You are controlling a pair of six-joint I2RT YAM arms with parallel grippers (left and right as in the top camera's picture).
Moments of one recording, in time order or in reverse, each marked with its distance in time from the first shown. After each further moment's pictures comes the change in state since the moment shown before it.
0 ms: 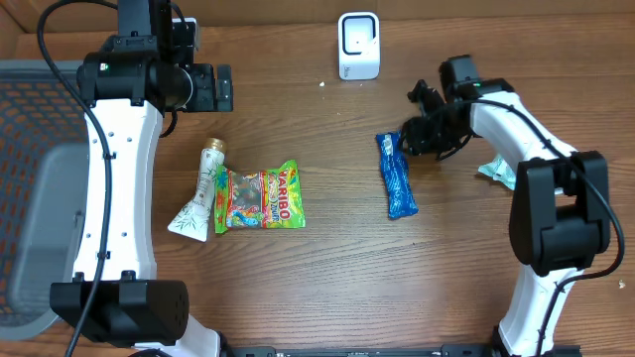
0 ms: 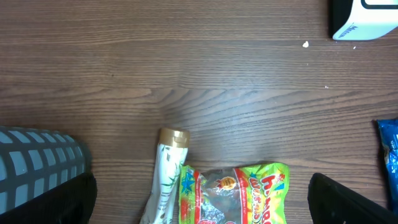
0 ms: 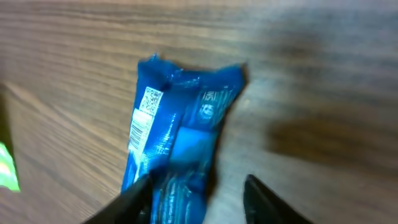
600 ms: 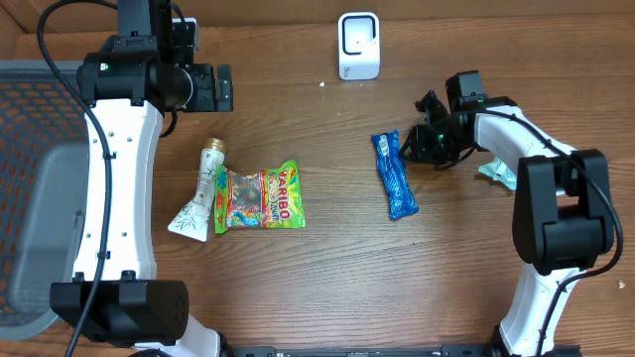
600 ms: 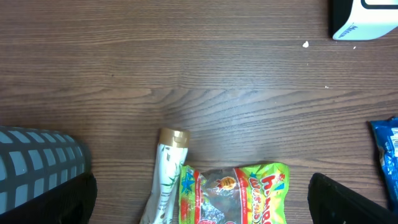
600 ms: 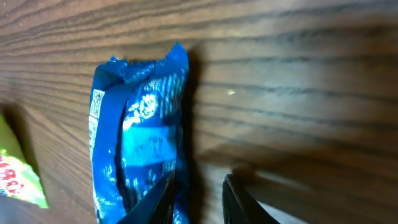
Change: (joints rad) left arm 0.000 0.000 0.000 0.000 0.000 0.000; right arm -0.020 0.000 -0.130 0.130 -0.099 0.151
